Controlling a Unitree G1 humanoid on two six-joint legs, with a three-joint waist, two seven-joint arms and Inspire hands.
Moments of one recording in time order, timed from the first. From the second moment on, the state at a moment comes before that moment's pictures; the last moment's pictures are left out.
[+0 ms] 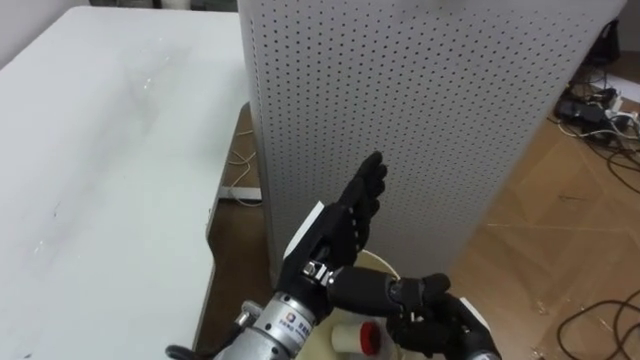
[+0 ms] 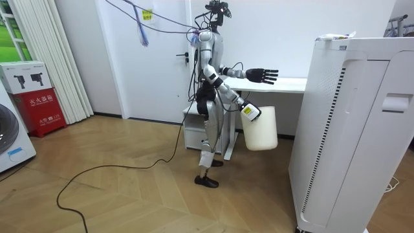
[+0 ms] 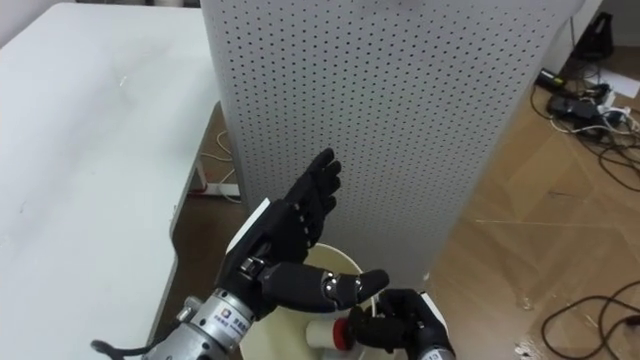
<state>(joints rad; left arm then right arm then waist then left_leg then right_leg) -0.13 0.13 -0.46 0.10 -0.36 -0.20 -0.10 -0.19 -0.23 0.21 0.77 0.30 -0.08 0.04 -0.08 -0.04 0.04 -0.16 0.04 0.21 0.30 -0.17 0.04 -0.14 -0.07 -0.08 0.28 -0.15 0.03</state>
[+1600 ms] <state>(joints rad) -0.05 0.19 -0.11 -0.19 0.07 -0.28 0.24 -0.01 -0.26 0.17 0.58 0.30 -0.10 0.05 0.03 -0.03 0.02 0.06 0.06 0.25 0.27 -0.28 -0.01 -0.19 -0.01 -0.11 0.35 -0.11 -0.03</state>
